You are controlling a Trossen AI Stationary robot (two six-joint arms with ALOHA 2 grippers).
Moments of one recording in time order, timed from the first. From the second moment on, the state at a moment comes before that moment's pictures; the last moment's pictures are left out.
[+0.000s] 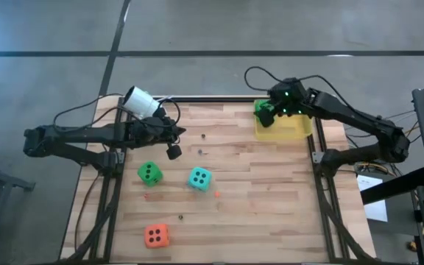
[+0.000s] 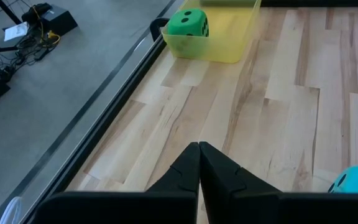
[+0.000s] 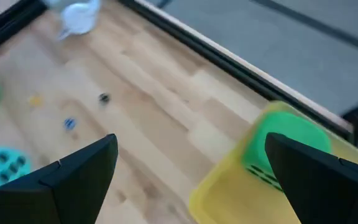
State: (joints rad) left arm 0.13 1.08 0.80 -0.31 -0.35 0.02; right arm -0.53 1.18 1.07 -0.65 0.03 0.29
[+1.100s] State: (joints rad) left arm 0.07 1.07 0.80 -0.30 -0.32 0.19; right arm 0.00 1.13 1.07 -0.66 0.03 0.05
